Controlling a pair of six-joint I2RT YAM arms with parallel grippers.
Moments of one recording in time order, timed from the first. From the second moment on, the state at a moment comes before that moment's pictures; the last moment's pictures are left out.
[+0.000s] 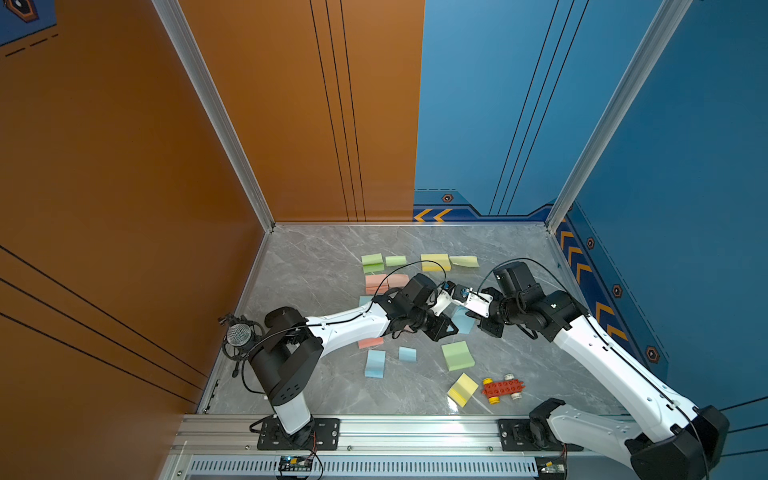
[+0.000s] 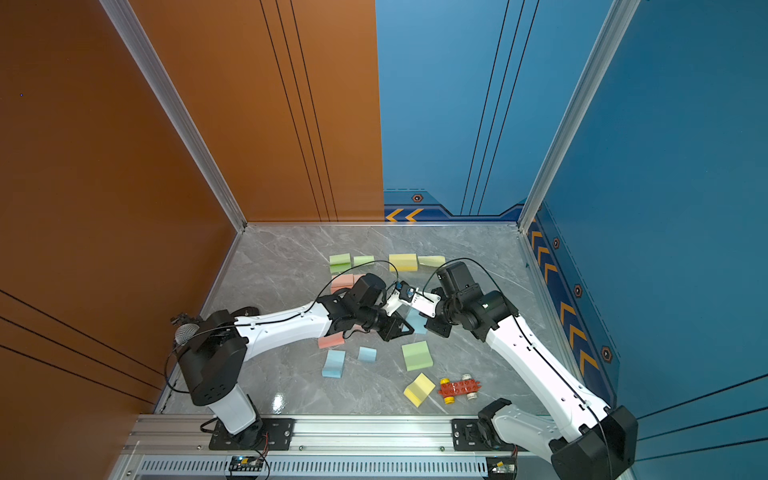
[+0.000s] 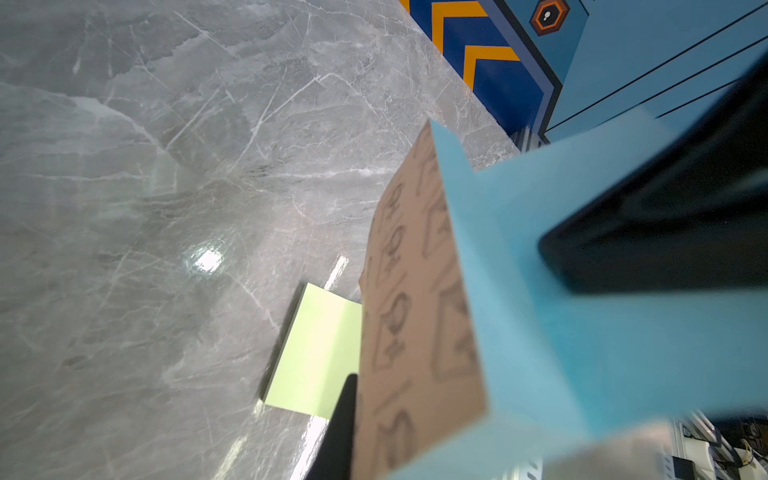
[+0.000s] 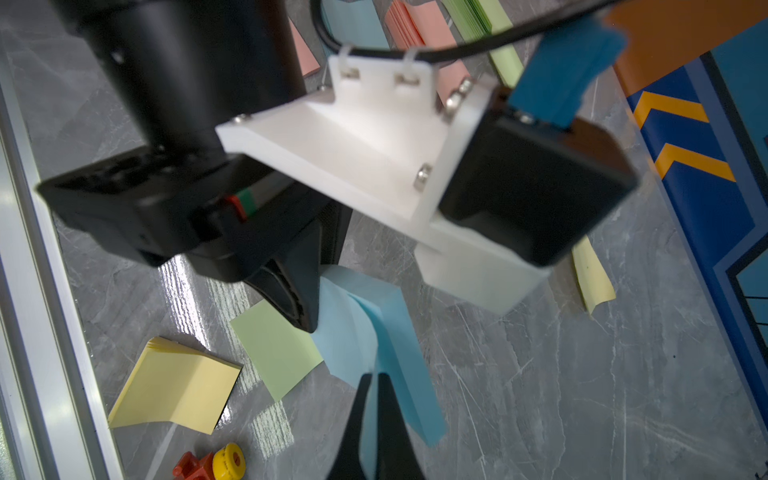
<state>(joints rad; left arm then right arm) -0.86 1.72 1.13 -0.17 0.52 -0.27 0.49 1.13 1.07 -0.89 -0.22 -0.70</state>
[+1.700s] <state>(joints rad) -0.73 1.44 0.94 -0.21 0.35 -0.43 0.31 2.01 1.65 -0.93 0.00 -1.13</state>
